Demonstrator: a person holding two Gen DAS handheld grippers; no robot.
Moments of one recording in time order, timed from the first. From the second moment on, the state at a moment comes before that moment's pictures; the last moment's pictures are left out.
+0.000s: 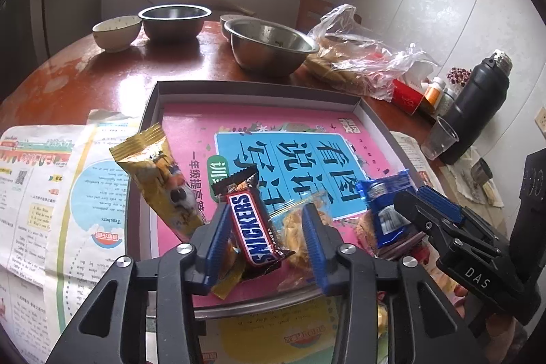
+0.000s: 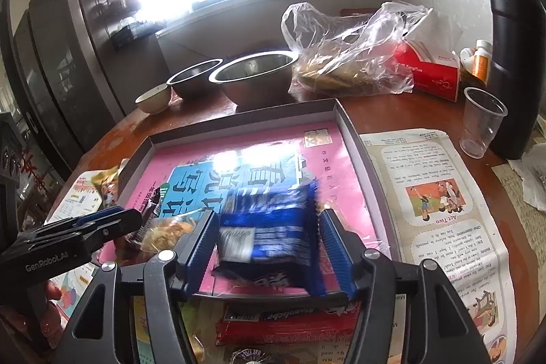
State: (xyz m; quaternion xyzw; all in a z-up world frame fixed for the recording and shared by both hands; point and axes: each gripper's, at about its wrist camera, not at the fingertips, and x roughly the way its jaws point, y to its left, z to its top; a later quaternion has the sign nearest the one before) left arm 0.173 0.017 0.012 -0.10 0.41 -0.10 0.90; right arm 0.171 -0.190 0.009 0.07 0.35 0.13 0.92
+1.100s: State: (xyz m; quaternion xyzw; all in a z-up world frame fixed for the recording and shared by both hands) left arm 0.118 0.018 0.052 -0.08 0.37 -0.10 0.92; right arm 0.120 -0.197 0.045 0.08 0.28 0.15 0.94
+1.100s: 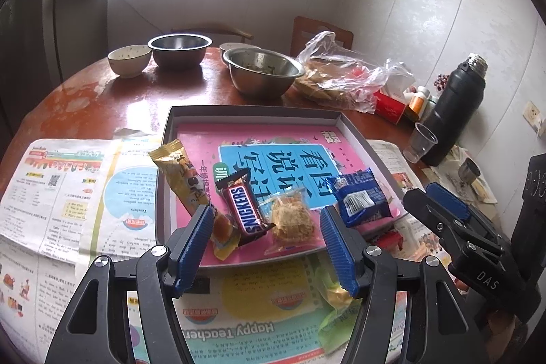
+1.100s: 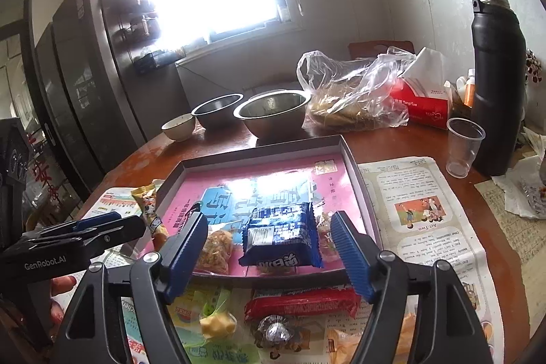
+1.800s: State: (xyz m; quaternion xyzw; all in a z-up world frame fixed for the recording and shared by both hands) left arm 0.088 0.010 0.057 -0.05 0.38 -0.09 0.92; right arm 0.085 -0.209 0.046 0.08 0.28 0.16 0.94
